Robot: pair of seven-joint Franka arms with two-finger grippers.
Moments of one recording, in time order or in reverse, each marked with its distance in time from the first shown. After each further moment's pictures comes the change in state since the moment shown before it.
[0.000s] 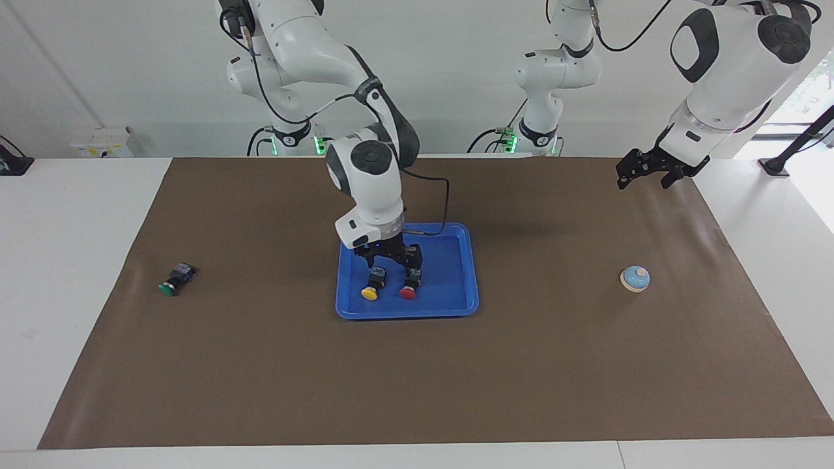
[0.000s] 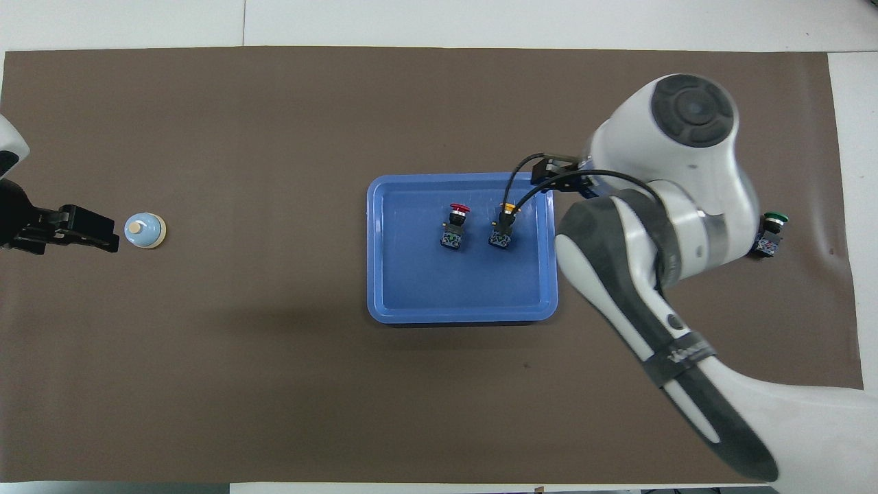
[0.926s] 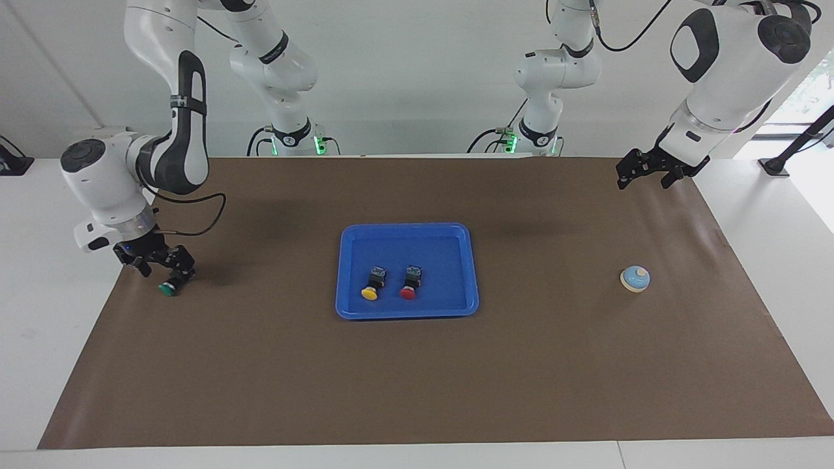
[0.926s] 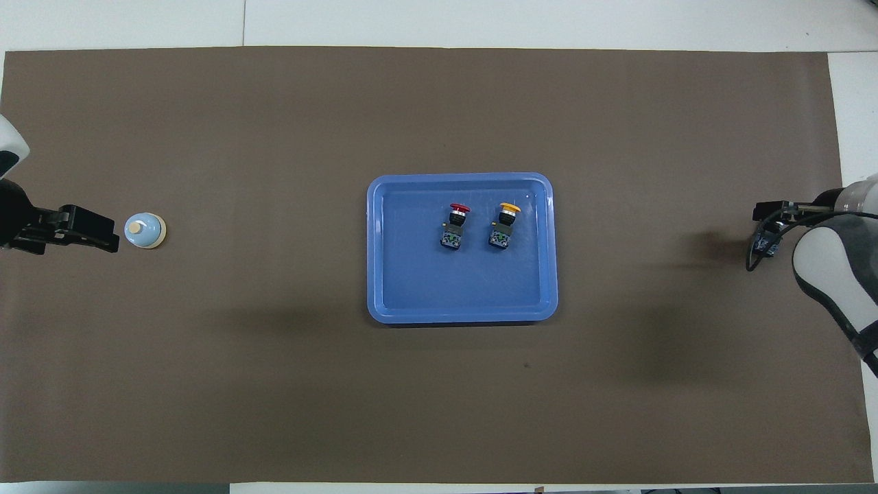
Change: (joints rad) left arm 0.000 0.000 0.000 0.000 0.000 0.000 0.000; right arm -0.553 -0.056 -0.002 -0.395 0.000 0.463 -0.617
